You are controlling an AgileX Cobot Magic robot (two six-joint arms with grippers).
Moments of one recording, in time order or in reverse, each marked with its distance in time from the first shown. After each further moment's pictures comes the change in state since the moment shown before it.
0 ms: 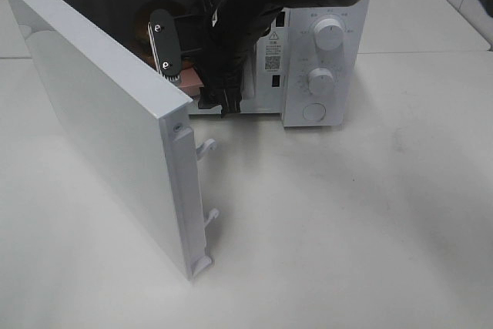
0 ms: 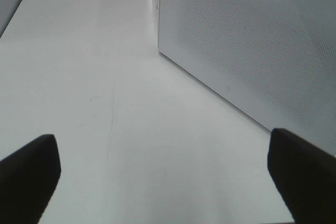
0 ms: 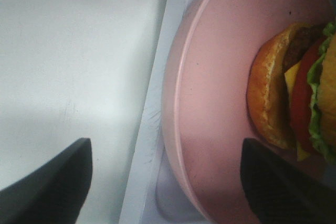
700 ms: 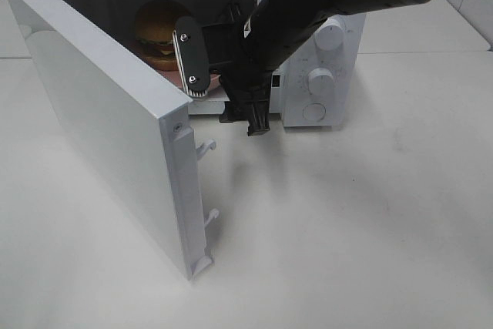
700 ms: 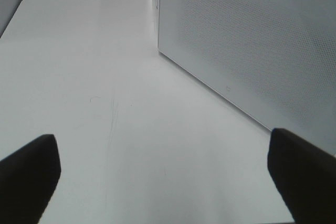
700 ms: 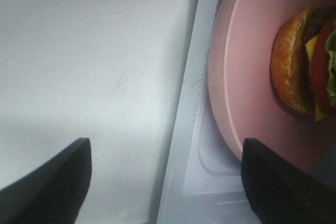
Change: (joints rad) left arm 0.000 0.000 0.000 0.000 0.000 0.000; right arm 0.000 -0.213 0.326 -0.005 -0.125 0.023
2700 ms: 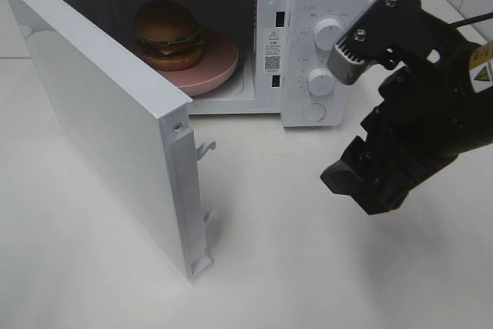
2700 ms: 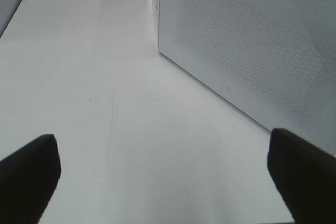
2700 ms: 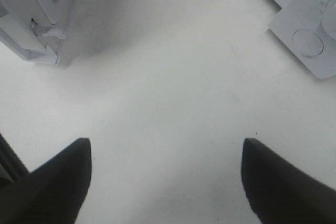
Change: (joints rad) left arm 0.000 0.000 0.000 0.000 0.000 0.000; right arm 0.000 -0.796 0.691 0.005 0.130 0.980
